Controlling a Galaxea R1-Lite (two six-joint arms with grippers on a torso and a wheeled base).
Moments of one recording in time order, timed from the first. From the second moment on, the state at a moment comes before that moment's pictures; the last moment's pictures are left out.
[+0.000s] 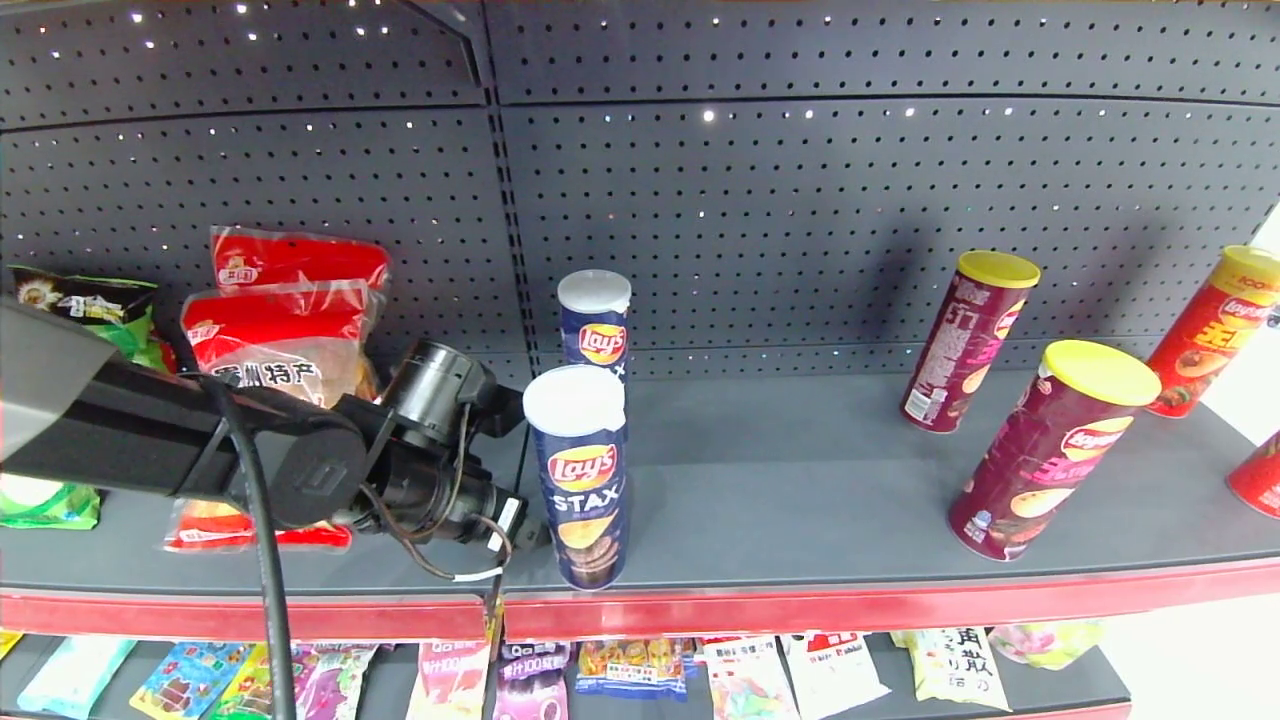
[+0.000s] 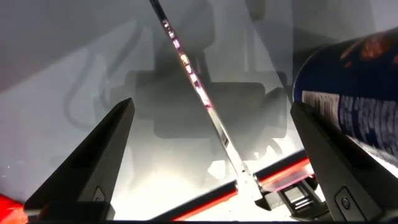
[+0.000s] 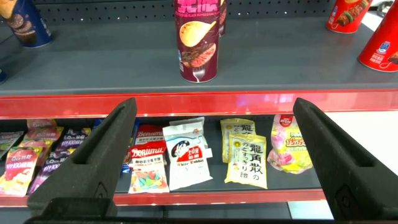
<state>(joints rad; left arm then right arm) -0.45 1.92 -0.99 0.02 0.01 0.01 0.00 0.00 0.00 0.00 0.00 0.00</state>
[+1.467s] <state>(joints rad) 0.19 0.31 -0.32 0.12 0.04 0.11 0.00 0.00 0.00 0.00 0.00 0.00</state>
